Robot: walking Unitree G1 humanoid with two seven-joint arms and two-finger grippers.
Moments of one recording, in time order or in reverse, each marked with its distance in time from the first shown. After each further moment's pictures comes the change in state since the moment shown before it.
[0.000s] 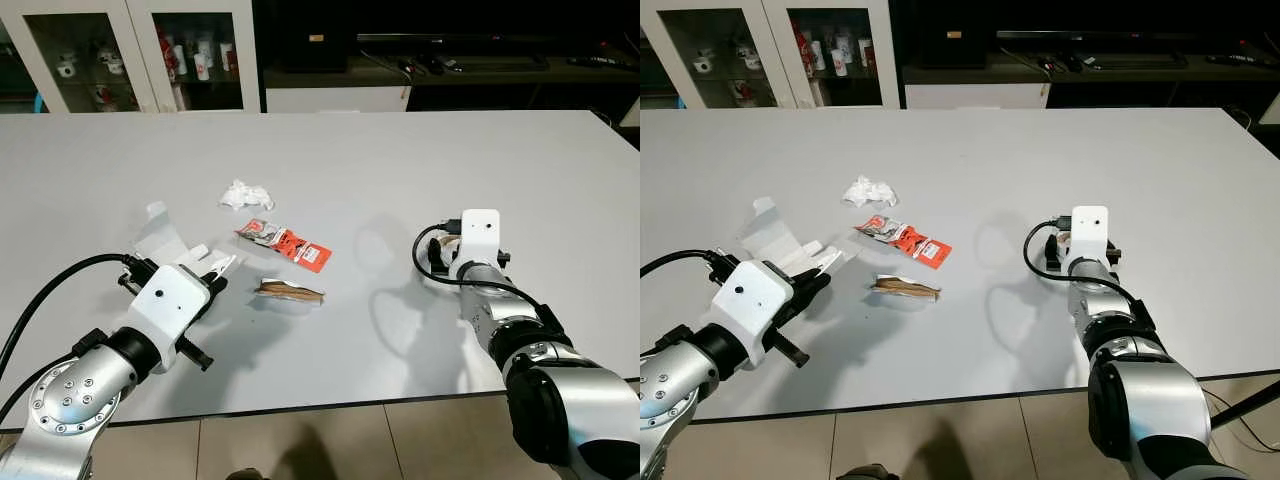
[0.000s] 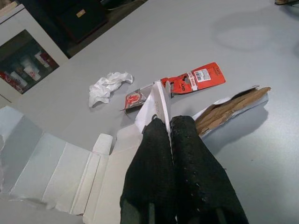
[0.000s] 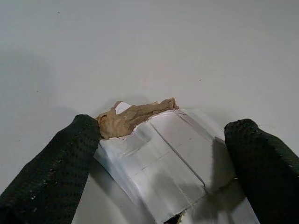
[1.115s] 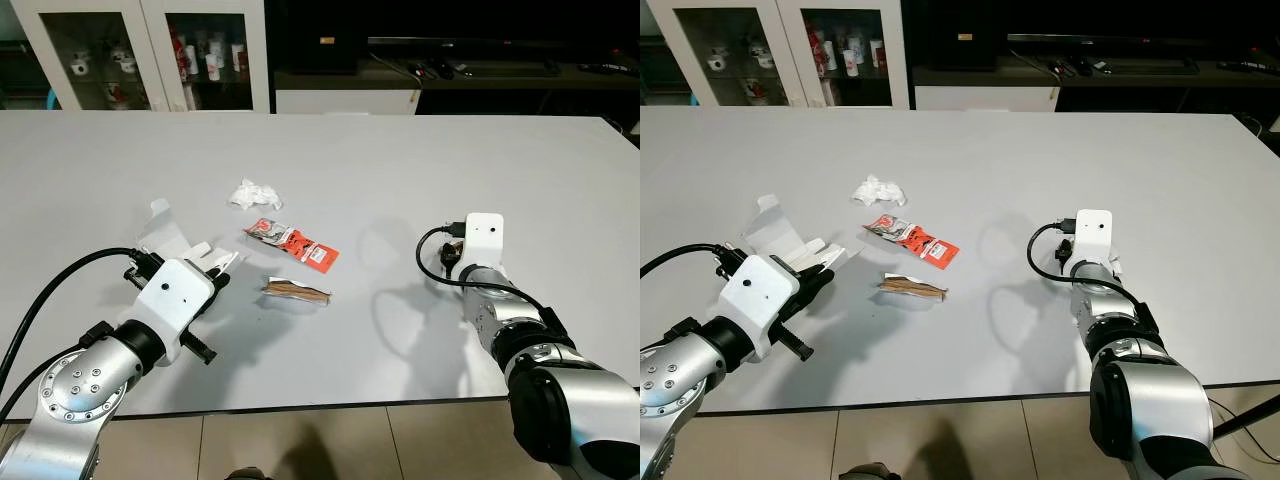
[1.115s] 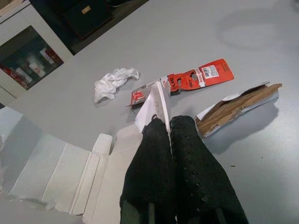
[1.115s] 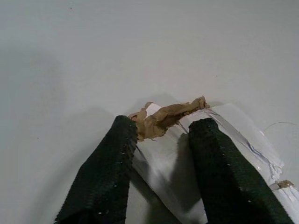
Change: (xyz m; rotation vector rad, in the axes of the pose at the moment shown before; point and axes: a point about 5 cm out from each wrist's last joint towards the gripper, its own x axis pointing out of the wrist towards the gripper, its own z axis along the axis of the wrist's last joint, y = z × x) left arm 0.008 0.002 0.000 0.010 0.005 -0.001; right arm 0.000 -0.004 -0.005 0.039 0.032 0.007
